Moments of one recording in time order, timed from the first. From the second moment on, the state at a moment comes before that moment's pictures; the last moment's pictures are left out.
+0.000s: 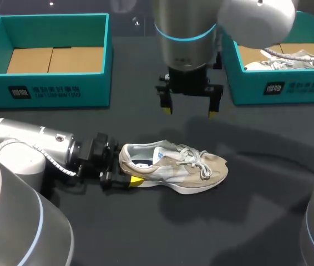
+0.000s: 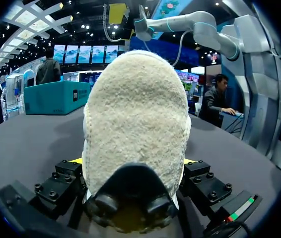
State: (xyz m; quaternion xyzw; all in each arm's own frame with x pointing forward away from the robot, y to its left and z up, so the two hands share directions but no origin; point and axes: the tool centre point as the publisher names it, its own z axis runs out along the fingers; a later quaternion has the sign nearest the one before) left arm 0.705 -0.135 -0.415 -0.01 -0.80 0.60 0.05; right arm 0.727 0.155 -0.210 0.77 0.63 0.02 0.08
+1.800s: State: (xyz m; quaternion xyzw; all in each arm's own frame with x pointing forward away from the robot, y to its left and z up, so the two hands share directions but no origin) left arm 0.705 -0.135 -0.415 -0.01 -0.80 0.60 0.05; right arm 0.697 0.224 -0.299 0.68 0.72 -0.04 0.12
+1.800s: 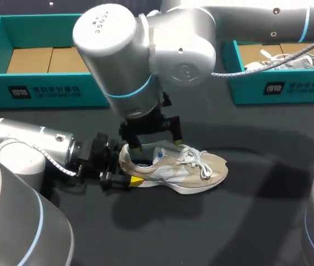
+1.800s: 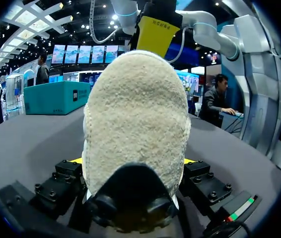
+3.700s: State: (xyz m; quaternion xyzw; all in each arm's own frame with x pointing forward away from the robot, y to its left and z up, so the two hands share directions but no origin) left arm 0.705 -0.135 -0.415 -0.01 -0.80 0.60 0.05; right arm 0.696 0.191 -0.352 0.65 0.72 -0.15 0.20
